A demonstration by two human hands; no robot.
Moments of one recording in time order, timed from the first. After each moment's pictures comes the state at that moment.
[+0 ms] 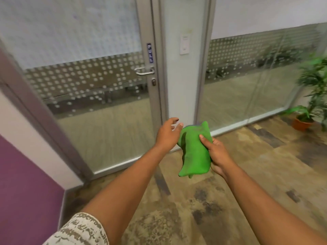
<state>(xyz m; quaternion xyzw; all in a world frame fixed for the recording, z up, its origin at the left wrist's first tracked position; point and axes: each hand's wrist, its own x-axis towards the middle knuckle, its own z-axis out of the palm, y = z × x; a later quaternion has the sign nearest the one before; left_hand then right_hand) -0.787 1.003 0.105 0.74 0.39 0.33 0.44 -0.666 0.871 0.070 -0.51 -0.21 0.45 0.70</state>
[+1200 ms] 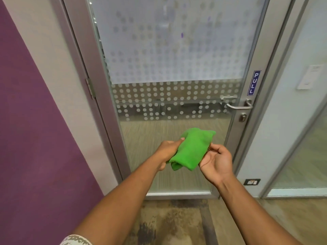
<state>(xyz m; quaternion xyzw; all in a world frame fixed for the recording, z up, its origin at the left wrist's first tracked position) -1.012 1.355 0.132 0.53 0.51 0.30 0.60 -0.855 1.283 0.119 -0.25 -0.11 0.66 0.70</state>
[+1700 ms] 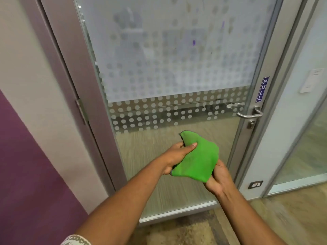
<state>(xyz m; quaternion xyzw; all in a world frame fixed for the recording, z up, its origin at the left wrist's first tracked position) -1.070 1.495 0.149 0.54 0.35 0.20 0.73 -0.950 1.403 0.111 -0.27 -0.10 0.62 0.73</state>
